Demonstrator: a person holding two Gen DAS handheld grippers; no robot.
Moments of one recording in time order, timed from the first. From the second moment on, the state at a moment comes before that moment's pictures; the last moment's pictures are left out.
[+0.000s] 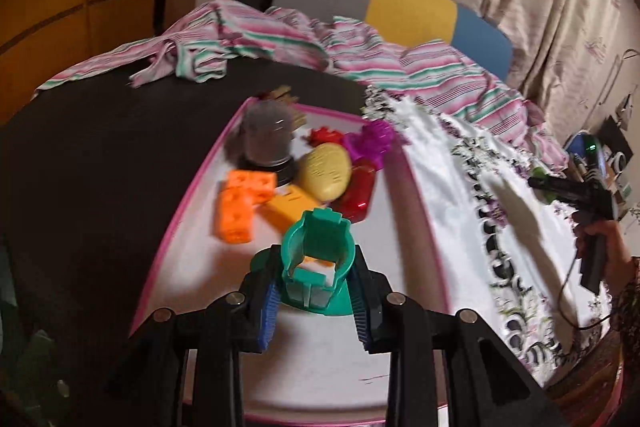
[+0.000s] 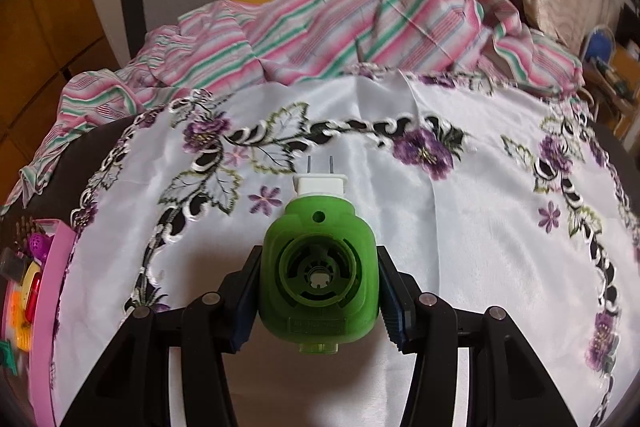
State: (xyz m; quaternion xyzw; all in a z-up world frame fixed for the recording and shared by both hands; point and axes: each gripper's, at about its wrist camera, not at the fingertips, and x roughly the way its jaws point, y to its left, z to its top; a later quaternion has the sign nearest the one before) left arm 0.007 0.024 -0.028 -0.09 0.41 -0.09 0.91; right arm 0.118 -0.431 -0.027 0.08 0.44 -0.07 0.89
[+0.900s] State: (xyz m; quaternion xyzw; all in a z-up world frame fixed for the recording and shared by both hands) left arm -0.011 0.048 -0.027 -0.12 0.40 -0.08 0.91; right arm 0.055 -0.293 -0.001 0.11 0.44 0.09 0.88
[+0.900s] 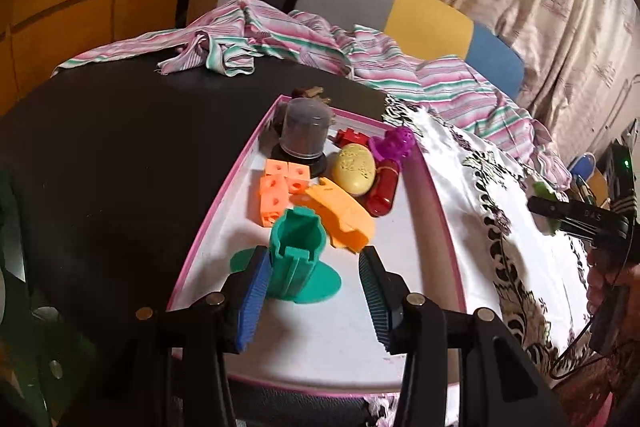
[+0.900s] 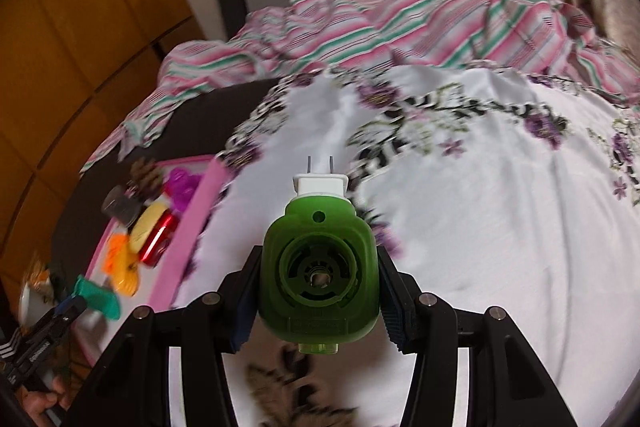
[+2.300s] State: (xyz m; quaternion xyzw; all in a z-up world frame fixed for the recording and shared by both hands) left arm -0.048 0.071 -0.004 -0.05 0.40 0.01 0.92; right arm 0.006 -0.090 -0.021 0.05 0.49 0.24 0.83
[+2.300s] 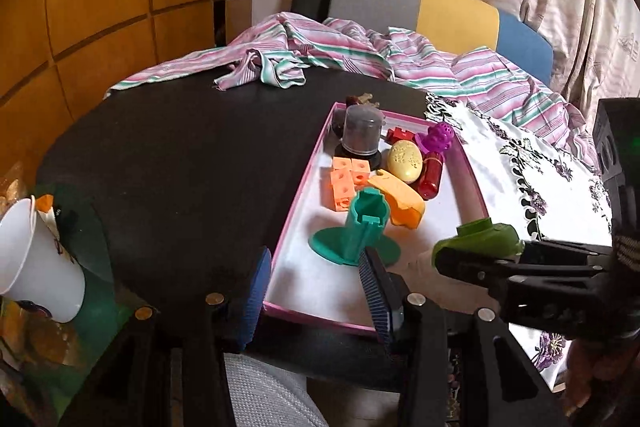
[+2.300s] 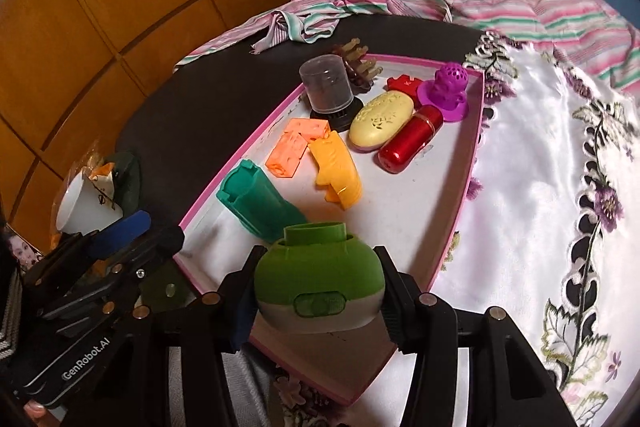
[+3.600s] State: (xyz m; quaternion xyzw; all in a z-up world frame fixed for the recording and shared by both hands) left arm -0.038 0.058 0.022 0.00 0.40 0.12 0.91; right arm -0.003 -0.097 0.012 -0.01 0.45 0.14 0.88
